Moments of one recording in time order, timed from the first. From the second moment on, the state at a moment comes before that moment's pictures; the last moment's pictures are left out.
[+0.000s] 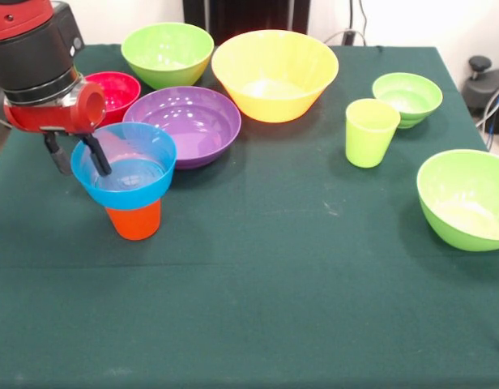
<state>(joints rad) -1.01 -0.38 0.72 1.36 -0.59 0.85 1.82</state>
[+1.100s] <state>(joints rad) -1.10 -0.58 0.81 1.53 -0.47 0.85 1.82</state>
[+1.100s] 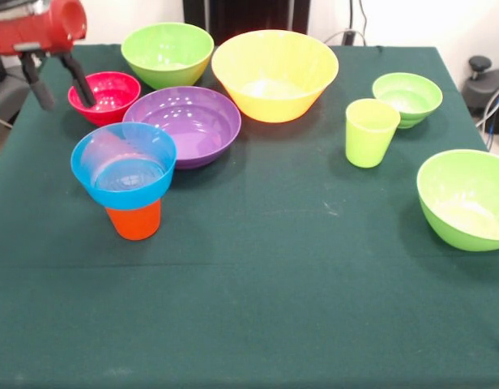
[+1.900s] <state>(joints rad) -1.11 -0.83 0.88 1.68 -0.37 0.85 1.82</state>
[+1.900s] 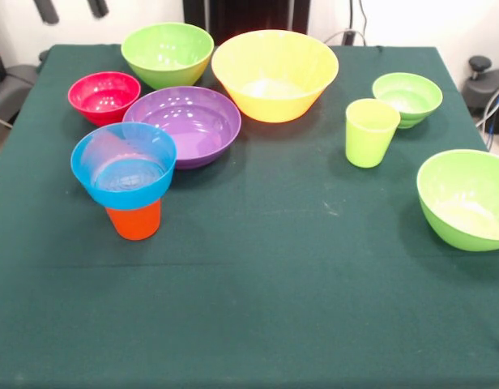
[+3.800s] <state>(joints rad) -0.72 -1.06 0.61 1.79 -0.29 0.64 1.98</state>
